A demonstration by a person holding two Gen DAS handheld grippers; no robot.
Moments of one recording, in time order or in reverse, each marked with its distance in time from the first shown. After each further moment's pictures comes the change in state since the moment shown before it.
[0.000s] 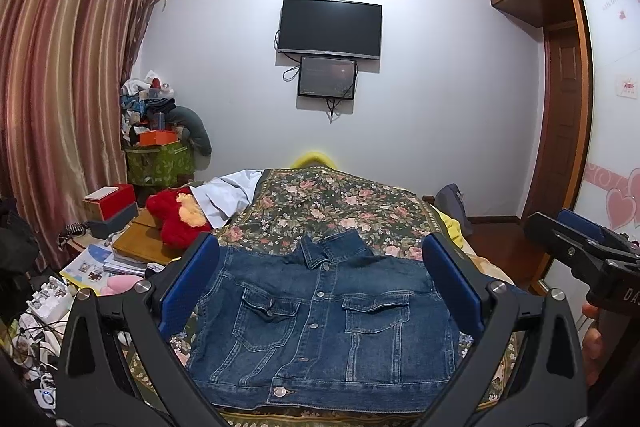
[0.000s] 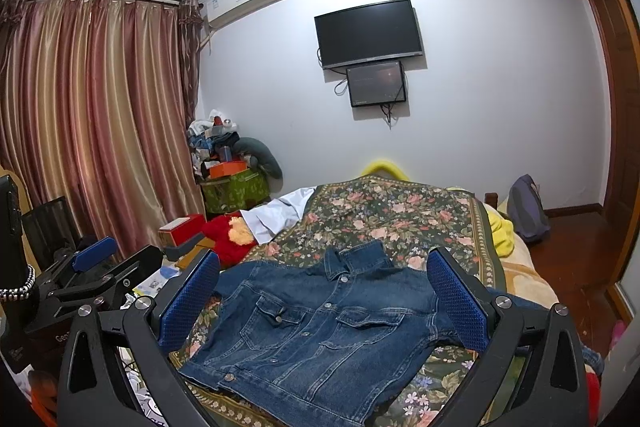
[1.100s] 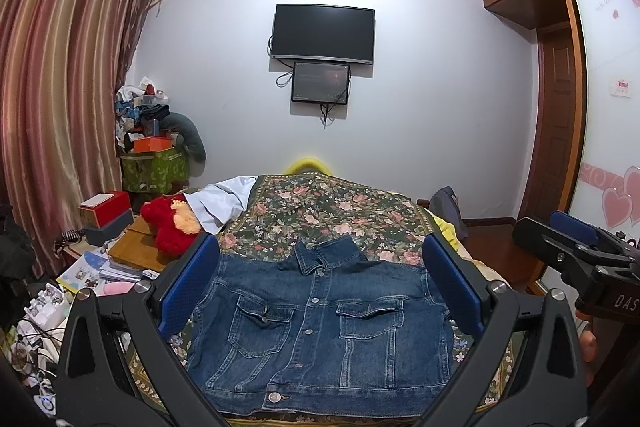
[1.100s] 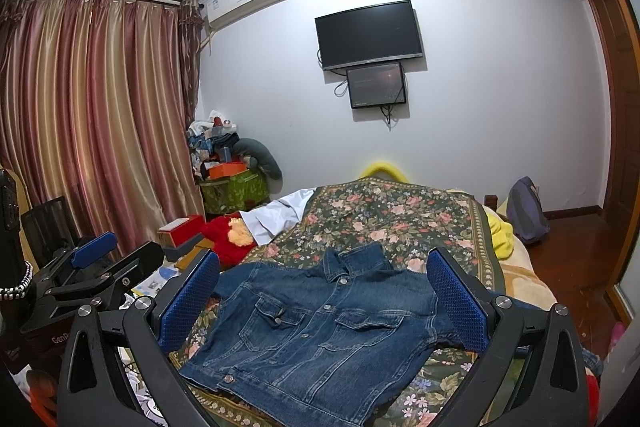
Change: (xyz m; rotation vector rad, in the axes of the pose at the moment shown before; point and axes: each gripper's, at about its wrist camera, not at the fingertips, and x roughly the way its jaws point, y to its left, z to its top) left arm -0.002 -0.005 0.005 0.009 -0.019 -0.018; right arm 0.001 -0.002 0.003 0.000 -0.002 -0.001
